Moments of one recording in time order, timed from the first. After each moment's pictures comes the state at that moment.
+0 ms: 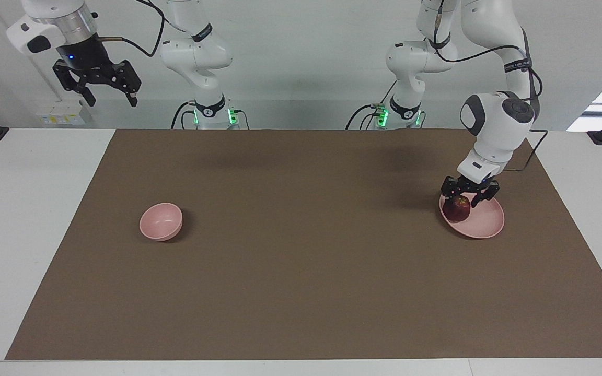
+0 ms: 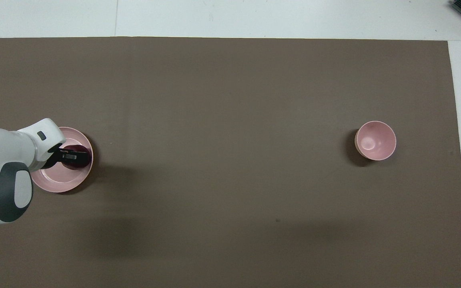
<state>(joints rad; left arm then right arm) -0.03 0.01 0.03 -2.28 -0.02 2.40 0.20 0.07 -0.11 -0.16 -1.53 -0.03 1.39 -0.07</state>
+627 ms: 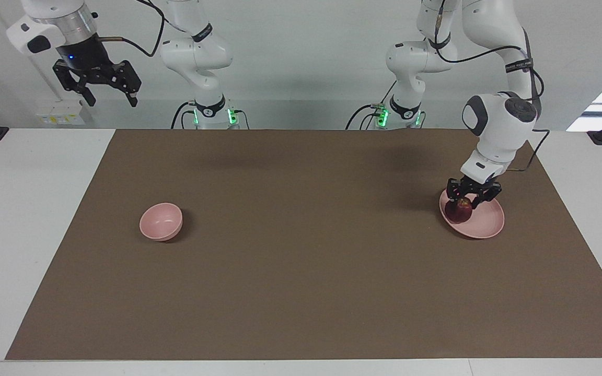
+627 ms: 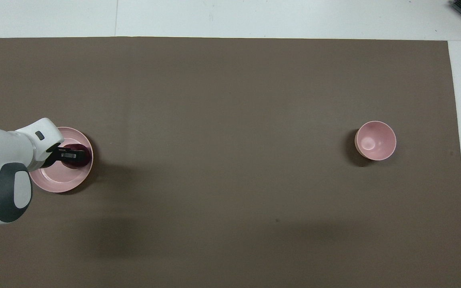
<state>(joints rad) -0.01 0.01 0.03 -2.27 -0.02 2.42 0.21 0.07 -0.11 -0.16 -1.53 -0.03 1.39 -0.07</state>
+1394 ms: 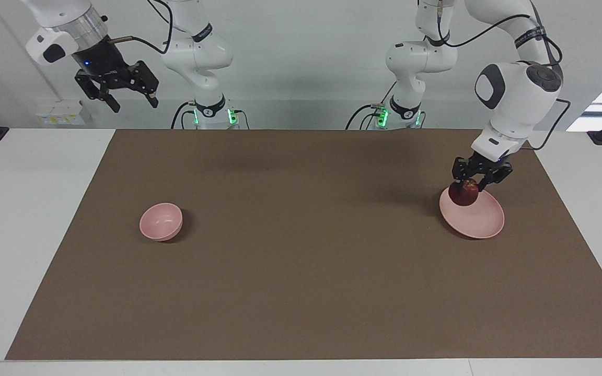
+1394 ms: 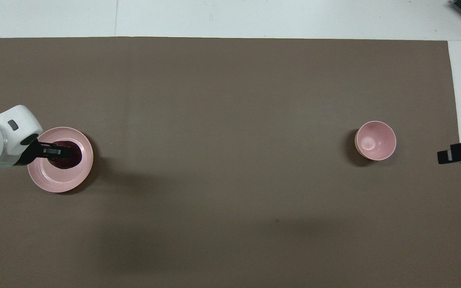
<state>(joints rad) -0.03 -0.10 0.00 -2.15 -0.14 2.12 0.19 0.07 -0.11 -0.15 -1.58 0.19 1.43 0.02</state>
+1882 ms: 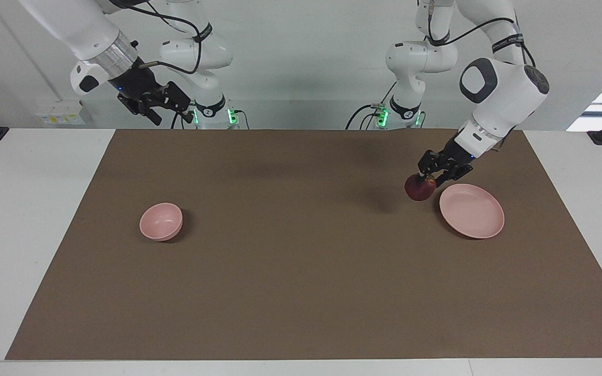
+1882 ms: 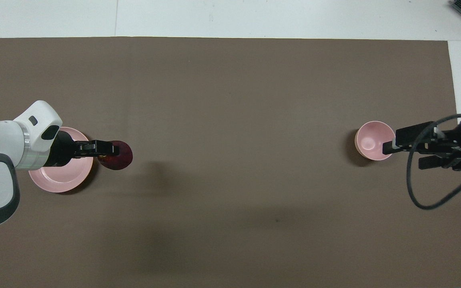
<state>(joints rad) -0.05 -0.10 -0.09 -2.14 -0.55 2.11 0.13 0.12 -0.07 -0.14 -1.65 0.39 1.48 0.32</state>
